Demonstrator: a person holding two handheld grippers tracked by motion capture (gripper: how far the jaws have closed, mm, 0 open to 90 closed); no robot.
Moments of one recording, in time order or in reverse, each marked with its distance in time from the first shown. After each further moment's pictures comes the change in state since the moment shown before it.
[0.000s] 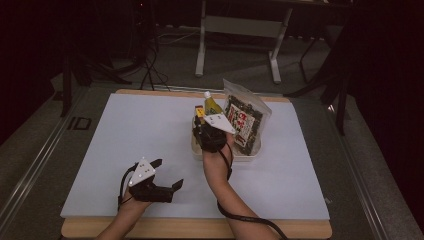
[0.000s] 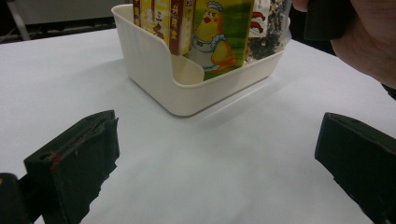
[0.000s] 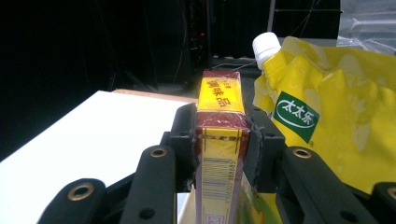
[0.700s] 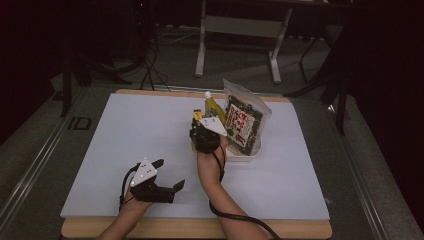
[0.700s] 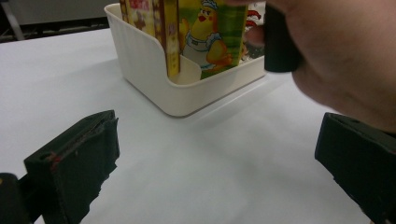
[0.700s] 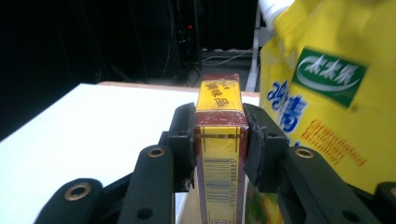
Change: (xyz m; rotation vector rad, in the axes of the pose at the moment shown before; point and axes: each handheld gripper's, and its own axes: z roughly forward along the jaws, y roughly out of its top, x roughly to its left) left arm -0.002 -0.001 0.002 0.000 -0.015 -0.001; right arm 0.008 -0.024 0.025 0.021 -0.056 0.029
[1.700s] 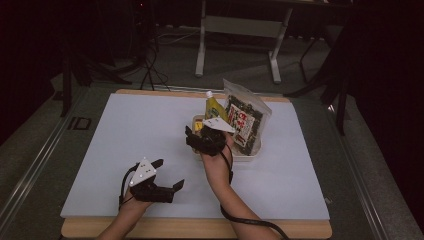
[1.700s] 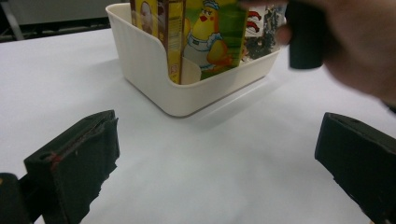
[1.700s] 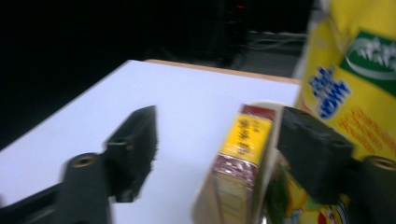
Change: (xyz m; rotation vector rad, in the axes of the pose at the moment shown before) left arm 0.001 0.000 0.000 -0.003 -0.001 -0.003; right arm -0.018 0.004 -0.009 0.084 0.222 -0.029
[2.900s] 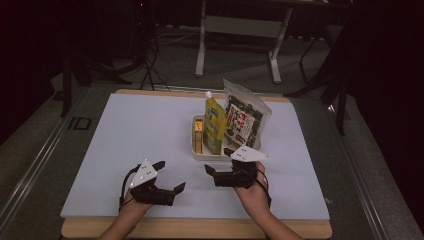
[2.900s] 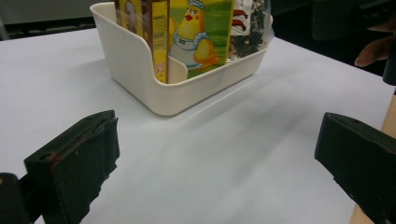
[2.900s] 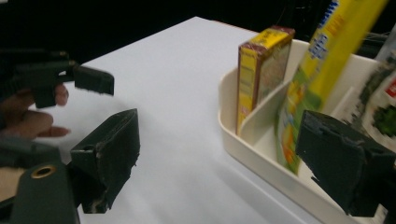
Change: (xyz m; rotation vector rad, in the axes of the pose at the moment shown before) left arm -0.005 0.000 -0.002 0.004 -0.039 0.008; right arm -0.043 -0.044 -0.096 0.078 0.278 -0.175
